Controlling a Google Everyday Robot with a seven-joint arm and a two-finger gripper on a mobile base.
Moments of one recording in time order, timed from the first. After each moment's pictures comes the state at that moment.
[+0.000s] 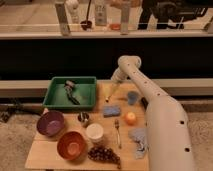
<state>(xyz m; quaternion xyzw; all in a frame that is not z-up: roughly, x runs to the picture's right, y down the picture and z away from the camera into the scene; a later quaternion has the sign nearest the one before) 0.068 -0.036 0.982 -0.23 -0.15 0.08 0.96</state>
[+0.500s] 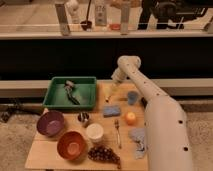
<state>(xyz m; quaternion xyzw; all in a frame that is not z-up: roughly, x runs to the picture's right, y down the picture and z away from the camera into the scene) 0.065 -0.033 0.987 -0.24 -0.14 0.08 0.96</state>
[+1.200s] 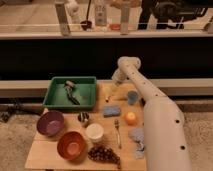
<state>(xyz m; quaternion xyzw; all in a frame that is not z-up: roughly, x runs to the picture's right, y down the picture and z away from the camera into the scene) 0.065 -0.029 0.993 -0.24 -0.14 0.10 0.95</state>
